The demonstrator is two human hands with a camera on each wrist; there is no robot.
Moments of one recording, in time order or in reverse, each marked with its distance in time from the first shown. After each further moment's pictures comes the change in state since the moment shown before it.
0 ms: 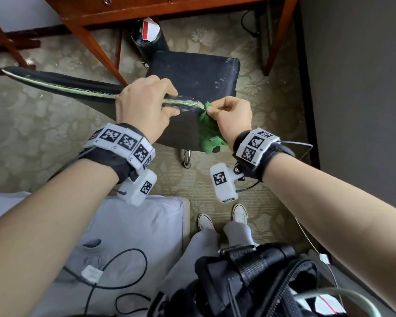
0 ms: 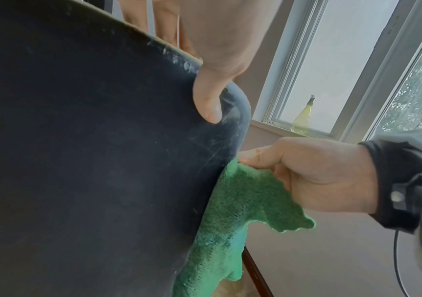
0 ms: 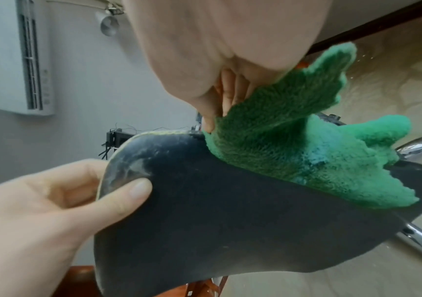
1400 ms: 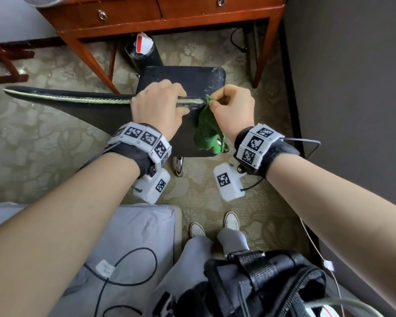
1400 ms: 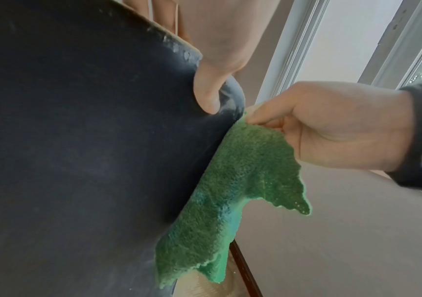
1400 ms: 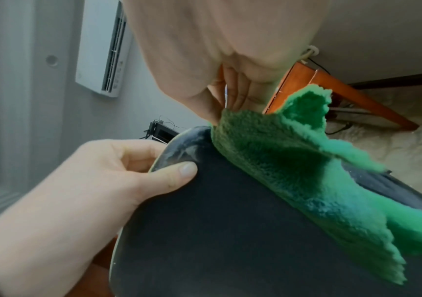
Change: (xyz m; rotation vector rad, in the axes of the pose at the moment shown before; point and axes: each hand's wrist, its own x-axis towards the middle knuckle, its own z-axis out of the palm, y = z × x) left_hand 0.014 0.044 0.005 0.035 -0.039 -0.031; right_hand -0.009 -0.040 -0.041 -0.227 0.059 -0.318
